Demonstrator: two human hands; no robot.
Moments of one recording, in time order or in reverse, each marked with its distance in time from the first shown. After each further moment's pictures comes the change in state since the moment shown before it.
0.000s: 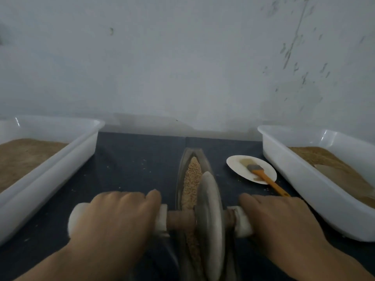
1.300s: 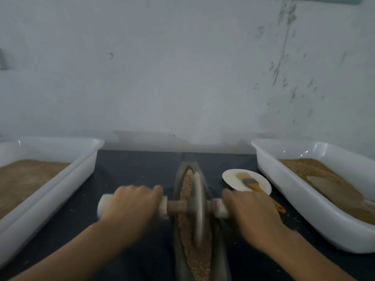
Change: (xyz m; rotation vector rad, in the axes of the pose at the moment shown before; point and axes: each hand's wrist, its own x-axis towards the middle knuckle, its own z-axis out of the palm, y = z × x) left_hand 0.058 -0.007 0.020 -0.012 0.036 0.013; right_hand 0.047 0.015 0.030 0.022 0.191 0.002
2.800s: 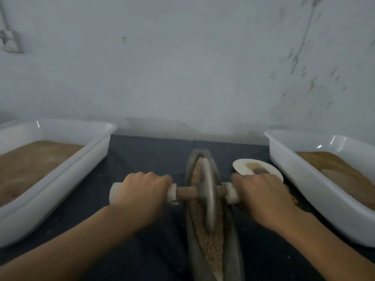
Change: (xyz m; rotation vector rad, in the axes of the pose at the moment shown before) left_hand -0.006 -0.003 0.008 -0.066 -0.026 -0.053; right_hand 0.007 0.004 -0.003 -0.109 0.048 -0.071
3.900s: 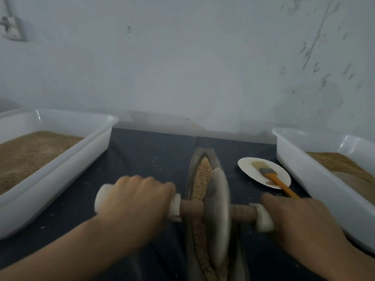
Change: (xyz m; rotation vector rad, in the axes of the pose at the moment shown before) left_hand -0.033 0.011 -0.029 0.101 -0.023 0.016; right_hand -0.039 0.007 -0.007 0.033 -0.219 0.102
